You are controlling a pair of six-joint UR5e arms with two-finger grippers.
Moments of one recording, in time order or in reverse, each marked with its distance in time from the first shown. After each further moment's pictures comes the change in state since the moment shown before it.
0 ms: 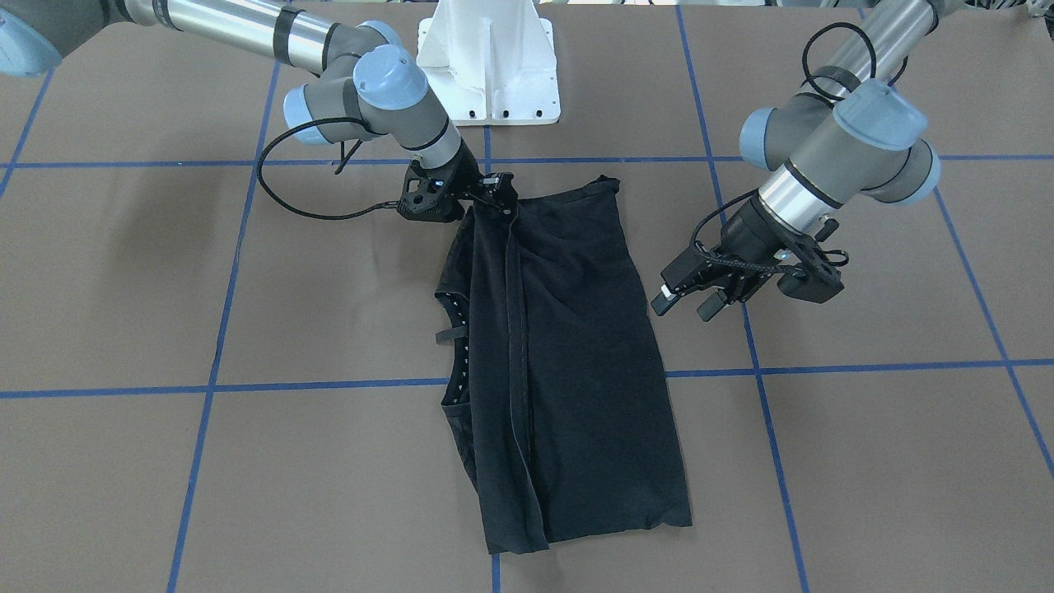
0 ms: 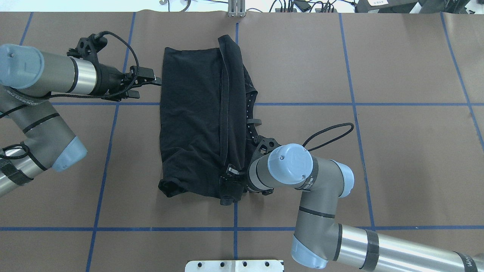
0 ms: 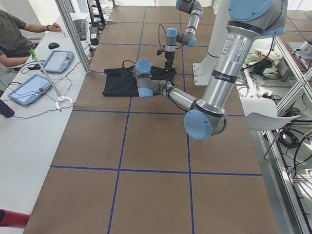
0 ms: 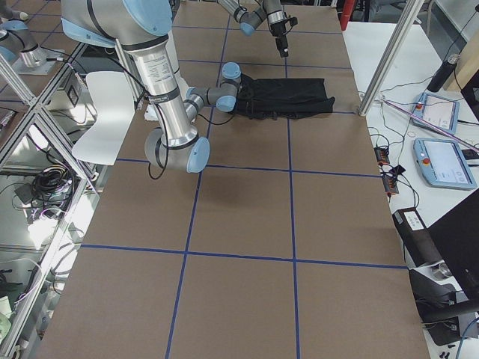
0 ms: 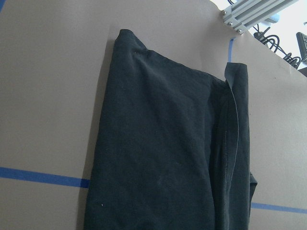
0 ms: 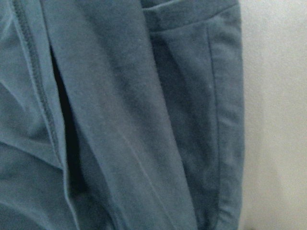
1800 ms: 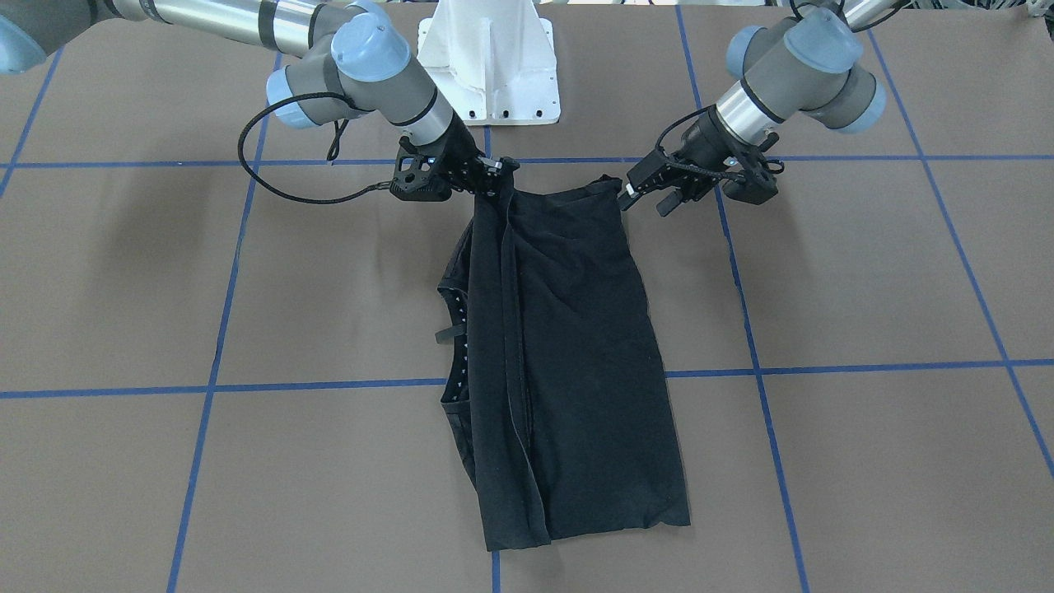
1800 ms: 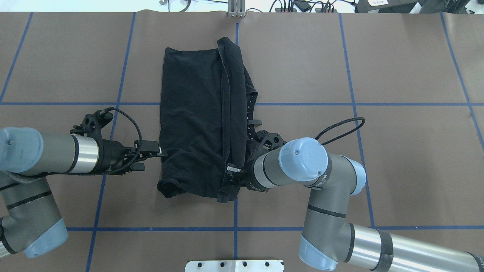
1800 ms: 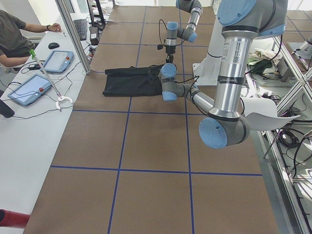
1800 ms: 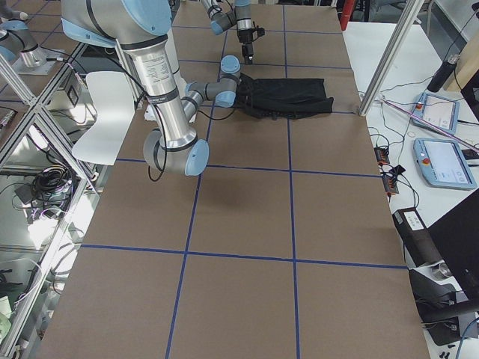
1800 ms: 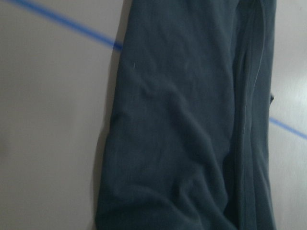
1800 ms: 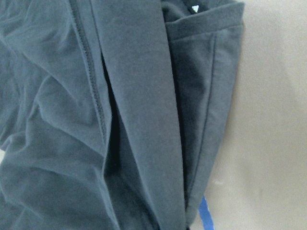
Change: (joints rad) left arm 0.306 0.235 -0.259 0.001 0.127 -0.209; right arm 0.019 -0.032 0.106 0.004 0.035 0.011
